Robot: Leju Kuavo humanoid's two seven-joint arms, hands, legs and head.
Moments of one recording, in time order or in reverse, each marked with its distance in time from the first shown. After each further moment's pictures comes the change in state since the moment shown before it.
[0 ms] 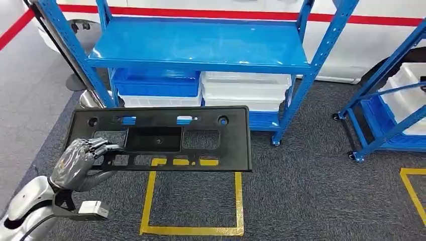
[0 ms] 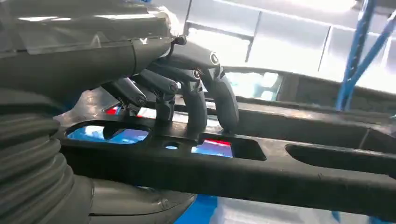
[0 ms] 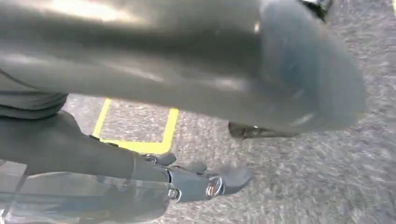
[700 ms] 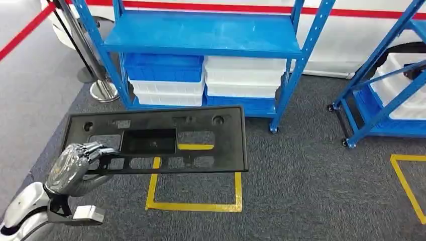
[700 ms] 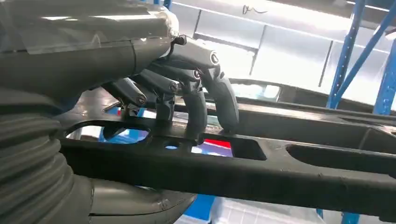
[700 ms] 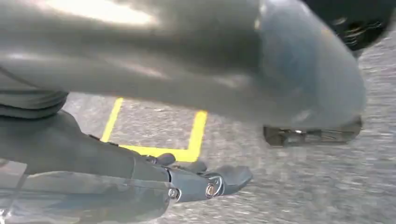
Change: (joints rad) left arm 0.048 -0.007 0.043 -0.002 0.016 0.028 -0.025; right arm 0.009 0.006 -0.011 0.002 -0.011 0.021 -0.019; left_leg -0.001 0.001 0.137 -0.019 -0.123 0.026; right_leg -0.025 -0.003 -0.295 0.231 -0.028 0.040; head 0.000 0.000
